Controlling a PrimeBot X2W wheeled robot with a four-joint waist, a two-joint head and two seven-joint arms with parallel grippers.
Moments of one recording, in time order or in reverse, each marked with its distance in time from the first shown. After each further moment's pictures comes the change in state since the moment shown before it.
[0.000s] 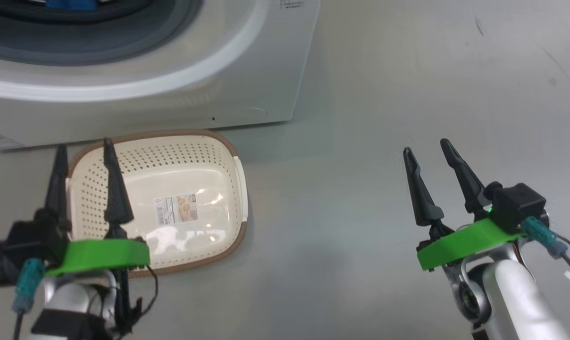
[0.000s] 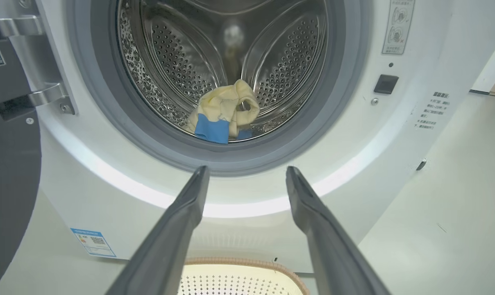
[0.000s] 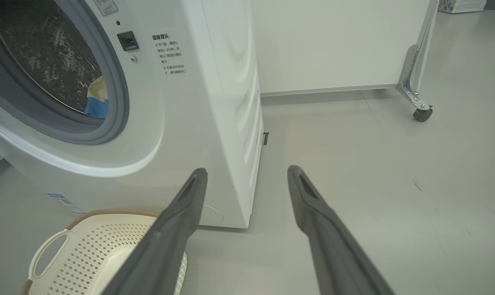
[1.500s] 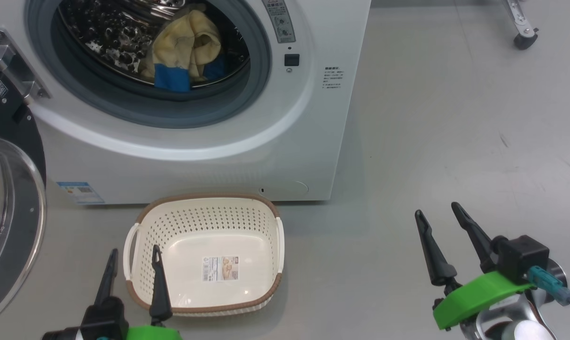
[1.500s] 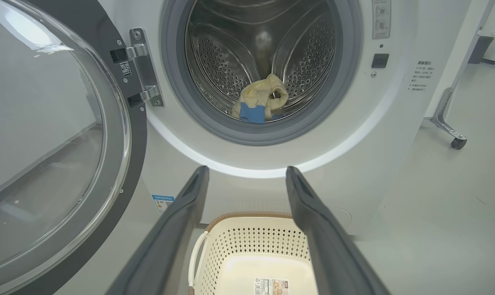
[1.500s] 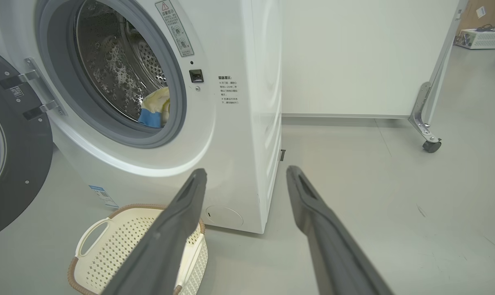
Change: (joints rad) left arm 0.304 -0.133 -0.022 0.086 0.198 -0.003 0.000; right arm 0.261 0.000 -0.065 -0.177 -0.064 0.000 0.175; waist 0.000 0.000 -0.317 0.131
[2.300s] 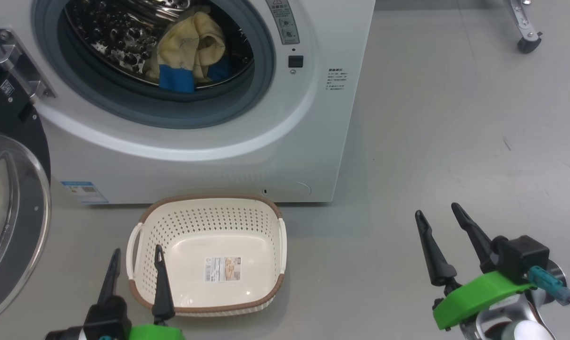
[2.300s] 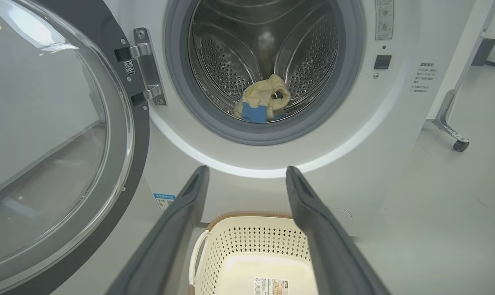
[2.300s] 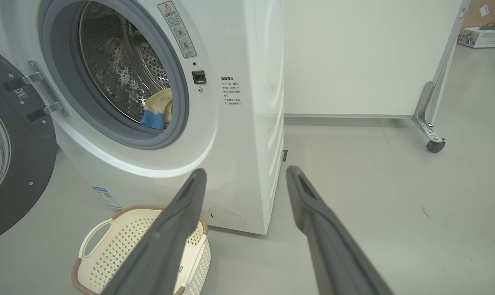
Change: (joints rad) left arm -0.003 -0.010 -0.003 0.010 0.001 0.000 0.000; right arm 0.000 0.000 0.001 0.005 0.010 0.000 0.000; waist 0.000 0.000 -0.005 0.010
